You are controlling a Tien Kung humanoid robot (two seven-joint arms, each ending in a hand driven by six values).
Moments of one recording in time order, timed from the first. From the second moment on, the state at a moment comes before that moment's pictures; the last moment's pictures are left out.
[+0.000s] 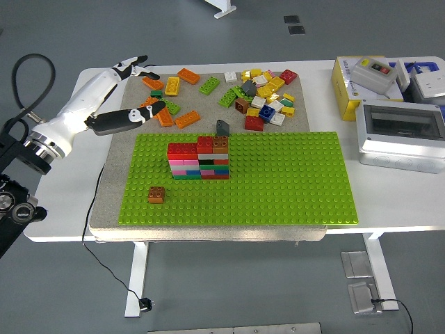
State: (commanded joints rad) left arm -0.38 0.50 -1.10 -1.57 1.62 0.06 -0.04; right arm 0.14 -0.16 0.88 0.18 -0.25 -0.22 -0.01
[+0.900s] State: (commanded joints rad) left arm -0.23 0.46 -1.00 -1.38 1.80 0.13 -0.08; right arm 0.12 -0.08 0.91 0.18 -0.37 -0.23 -0.10
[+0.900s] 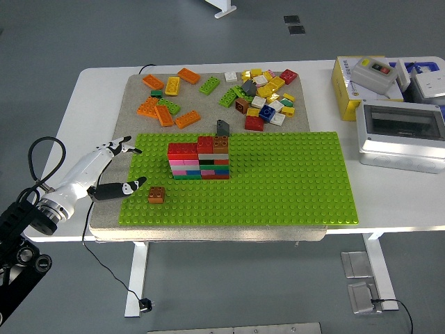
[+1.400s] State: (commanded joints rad) left arm -0.16 0.46 -0.99 -1.37 1.87 0.12 -0.04; right arm 0.08 -0.05 0.92 0.18 -0.39 -0.22 -0.16
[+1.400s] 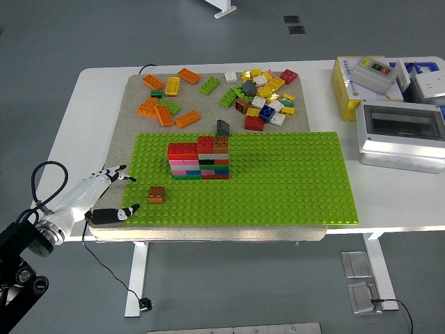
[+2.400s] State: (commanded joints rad) left arm -0.26 0.44 -0.93 -1.34 1.85 0.10 -0.03; right arm 0.08 -0.07 0.92 0.18 -0.26 -0.19 -0.27
